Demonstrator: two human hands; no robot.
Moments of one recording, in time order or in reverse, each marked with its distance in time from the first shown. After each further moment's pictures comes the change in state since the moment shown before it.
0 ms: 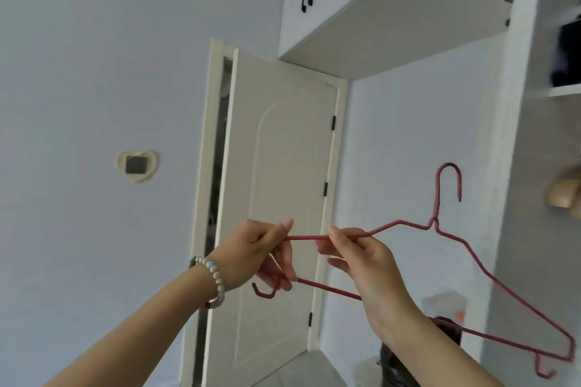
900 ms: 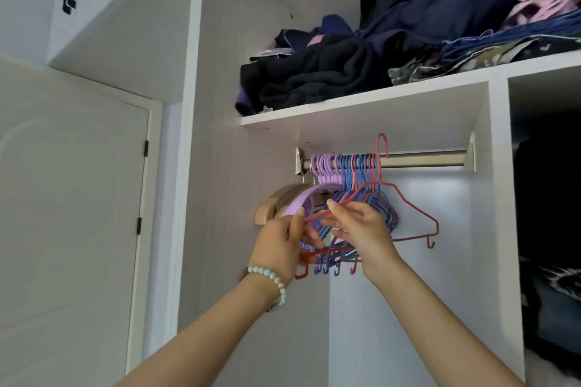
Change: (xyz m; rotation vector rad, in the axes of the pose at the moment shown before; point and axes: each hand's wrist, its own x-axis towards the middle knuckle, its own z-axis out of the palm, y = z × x) left_hand 0.185 0.187 0.470 -0.302 -0.047 0.394; right_hand 0.044 -0.113 -0.484 -0.189 0.512 -0.180
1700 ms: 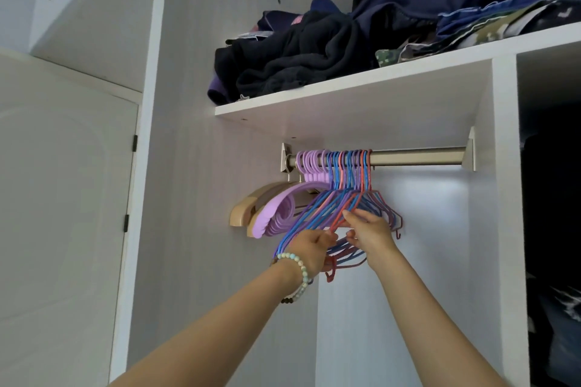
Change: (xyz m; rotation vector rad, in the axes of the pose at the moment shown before) left_hand 0.072 -0.052 0.087 0.044 -0.212 -0.291; right_hand 0.103 0.063 -0.061 -0.184 0.166 0.176
